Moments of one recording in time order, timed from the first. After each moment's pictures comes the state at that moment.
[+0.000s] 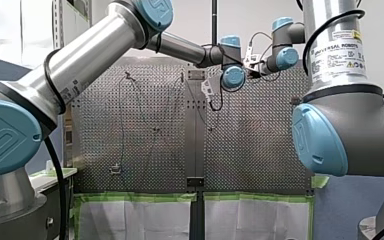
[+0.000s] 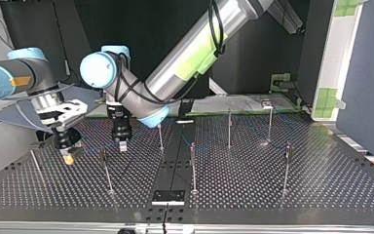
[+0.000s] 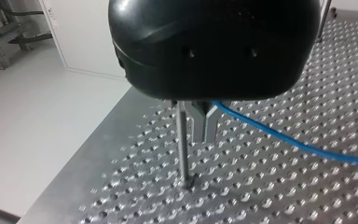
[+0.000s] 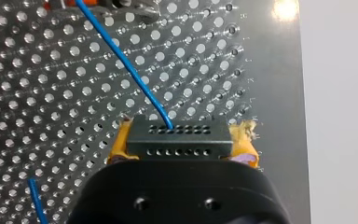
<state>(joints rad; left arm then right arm) -0.78 -2.32 -0.85 -2.95 -2.31 -1.81 1.79 -1.30 1.42 -0.14 1.18 1.78</state>
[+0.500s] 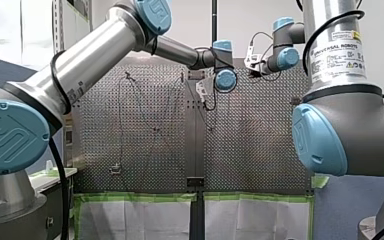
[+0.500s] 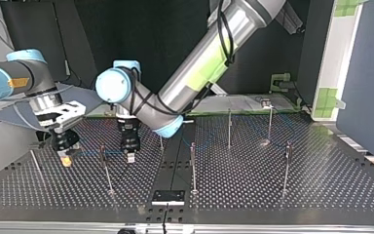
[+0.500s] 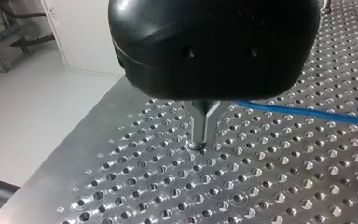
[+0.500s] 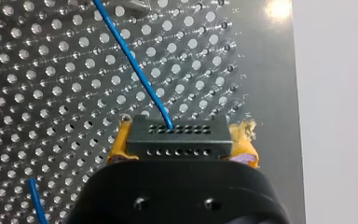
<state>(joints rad) -0.72 -2.33 -0.86 -2.92 -2.22 -1.78 1.78 -1.29 1.41 -0.16 1.18 1.79</state>
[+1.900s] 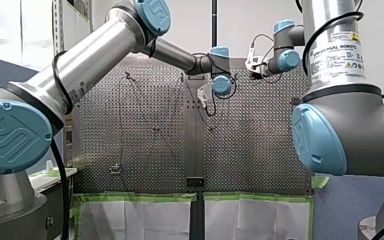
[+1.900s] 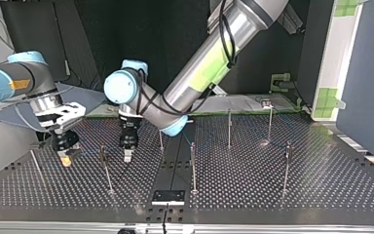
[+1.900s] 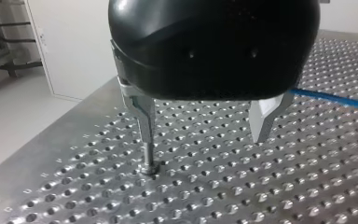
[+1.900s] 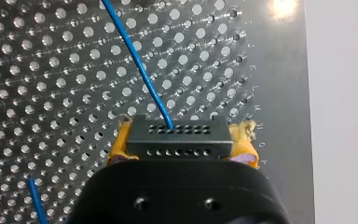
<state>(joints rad) -0.70 -2.33 -0.91 -2.93 -2.08 -1.85 1.77 -1.28 1.41 -0.16 1.18 1.79</state>
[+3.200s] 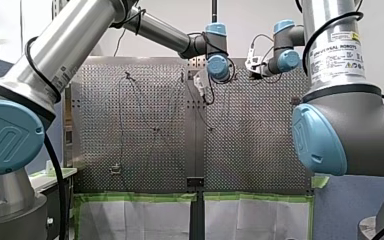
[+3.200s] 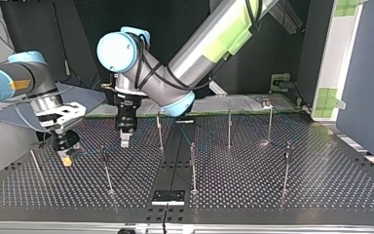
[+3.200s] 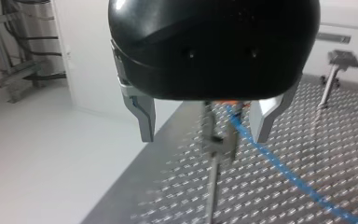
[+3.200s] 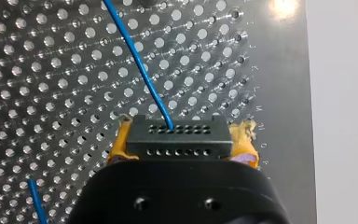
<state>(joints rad) -0.76 -2.10 -1.15 -2.91 -2.12 -1.88 1.78 -1.28 1.41 -0.16 1.18 1.79</state>
